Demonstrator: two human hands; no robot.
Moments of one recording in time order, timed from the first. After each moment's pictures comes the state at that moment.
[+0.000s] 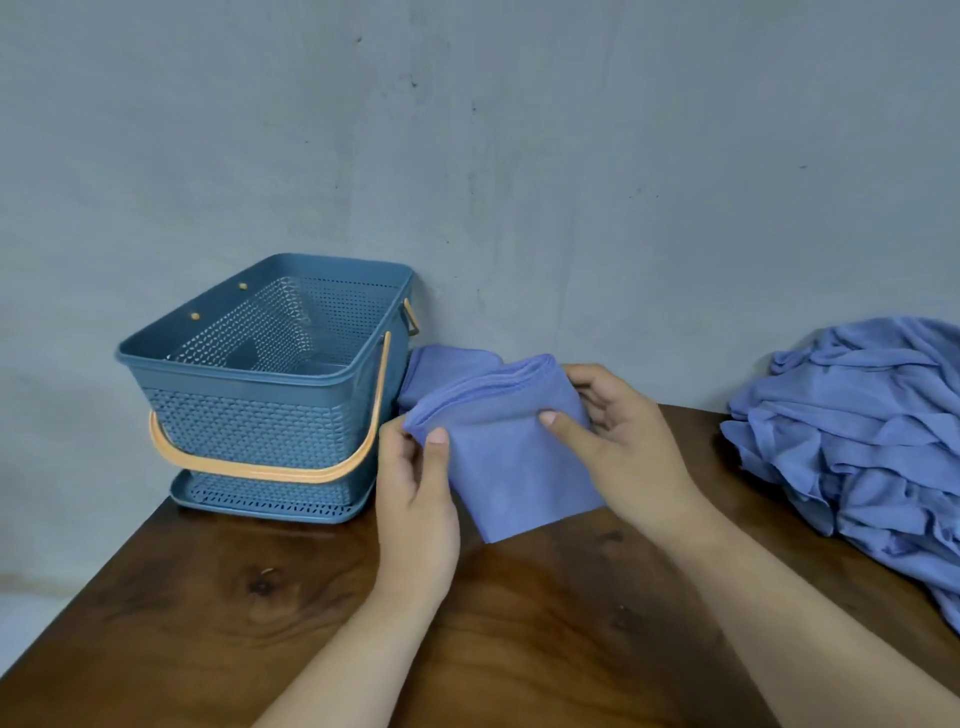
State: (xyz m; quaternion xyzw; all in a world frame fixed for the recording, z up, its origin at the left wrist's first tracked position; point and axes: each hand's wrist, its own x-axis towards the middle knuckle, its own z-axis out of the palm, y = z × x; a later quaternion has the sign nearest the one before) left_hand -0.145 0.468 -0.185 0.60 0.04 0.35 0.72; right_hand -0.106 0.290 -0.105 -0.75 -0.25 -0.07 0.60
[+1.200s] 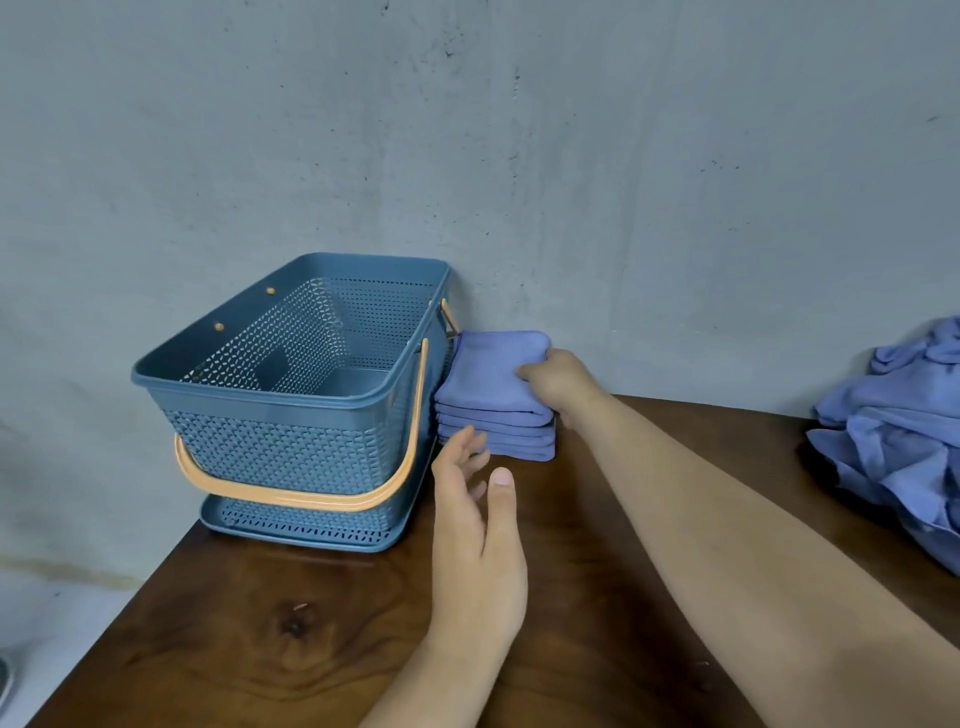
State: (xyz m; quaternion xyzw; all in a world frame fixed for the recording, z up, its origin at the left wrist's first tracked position) left_hand -0.135 0.470 -0.206 0.70 0.07 0.32 0.64; right_hand 0.118 0.404 -0.177 -0.87 -0.03 0.05 0.49
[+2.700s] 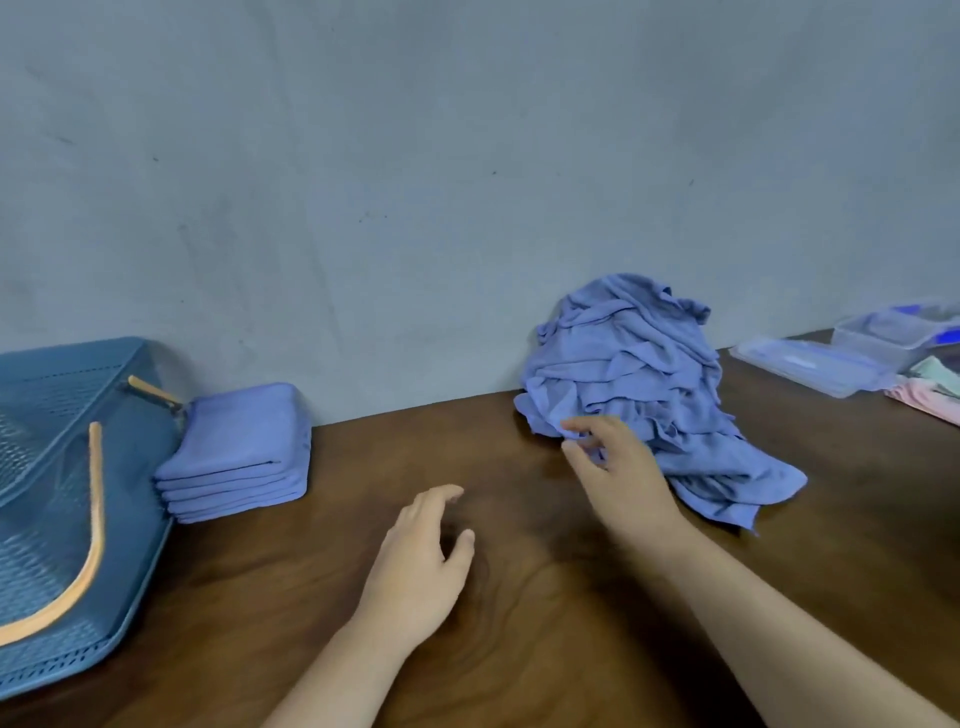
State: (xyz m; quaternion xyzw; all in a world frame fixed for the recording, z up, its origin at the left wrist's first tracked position) left_hand -0.113 0.328 -0.235 0.91 -0.17 0.04 0.38; right_hand -0.123 0.061 -0.180 -0.88 0.02 -0.24 0.41
